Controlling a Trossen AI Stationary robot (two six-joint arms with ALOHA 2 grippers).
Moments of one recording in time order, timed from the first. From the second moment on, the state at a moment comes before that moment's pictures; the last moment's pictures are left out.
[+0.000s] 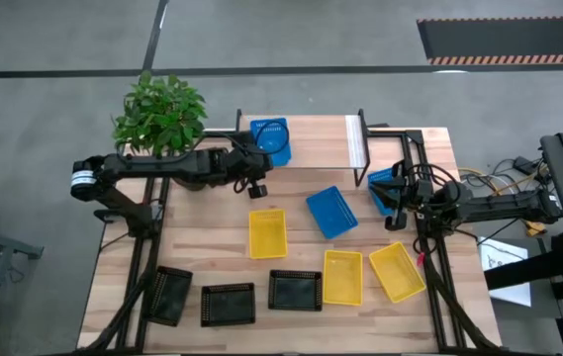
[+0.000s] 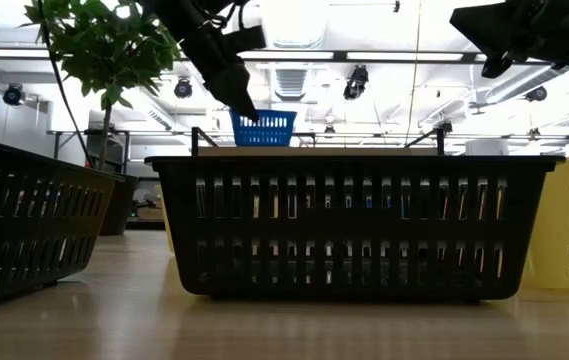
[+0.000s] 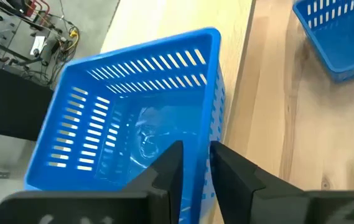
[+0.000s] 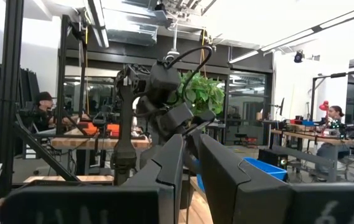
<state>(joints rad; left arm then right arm) 0.20 1.47 1.18 -0.43 -0.45 0.29 0.00 0.43 0.09 0.67 0.16 -0.15</state>
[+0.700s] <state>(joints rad) 0.03 1.24 1.16 -0.41 -0.45 0.28 0.00 0.56 0.15 0.65 0.16 -0.18</state>
